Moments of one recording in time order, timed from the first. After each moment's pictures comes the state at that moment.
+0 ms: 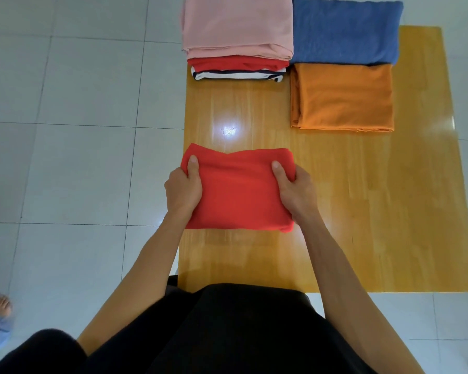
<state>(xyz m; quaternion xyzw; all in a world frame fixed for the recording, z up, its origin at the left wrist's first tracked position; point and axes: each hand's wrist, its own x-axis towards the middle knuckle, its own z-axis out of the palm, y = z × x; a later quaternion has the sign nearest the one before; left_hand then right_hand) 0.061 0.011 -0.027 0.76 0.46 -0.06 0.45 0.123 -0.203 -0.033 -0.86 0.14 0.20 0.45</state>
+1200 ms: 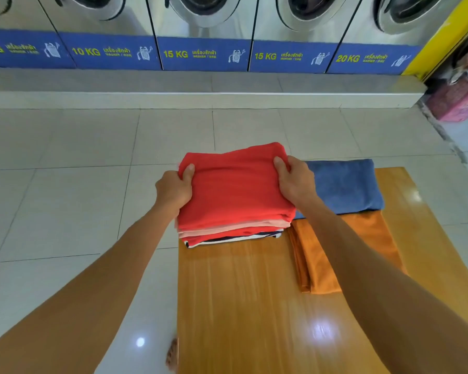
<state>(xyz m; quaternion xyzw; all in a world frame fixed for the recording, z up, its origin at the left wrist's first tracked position) 0.409 0.145 0.006 0.85 0.32 -0.01 0.42 0.475 -0.097 0.012 -0.92 0.01 0.03 0.39</state>
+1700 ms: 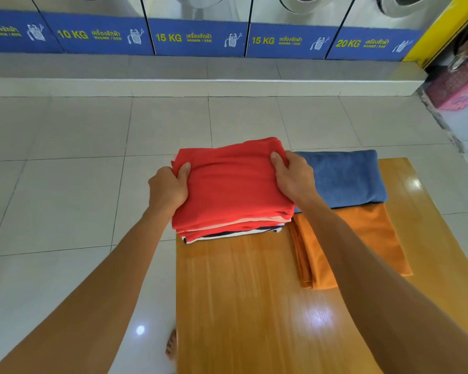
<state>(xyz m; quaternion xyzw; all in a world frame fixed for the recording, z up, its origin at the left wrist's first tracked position) 0.406 0.147 -0.013 0.87 0.31 0.01 0.38 0.473 -0.094 -0.001 -0.92 0.02 0.04 0.40</state>
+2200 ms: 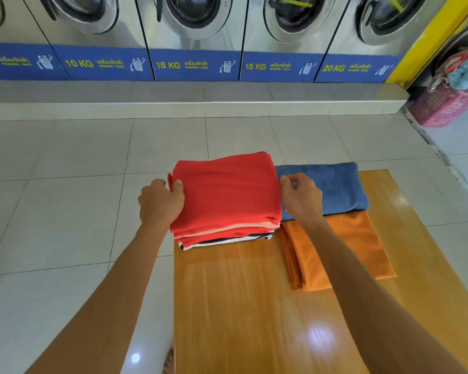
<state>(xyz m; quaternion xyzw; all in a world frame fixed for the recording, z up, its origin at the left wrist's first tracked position) 0.379 0.140 0.019 0.87 0.36 0.02 0.34 0.439 -0.127 0.011 -0.92 0.09 0.00 0.39</state>
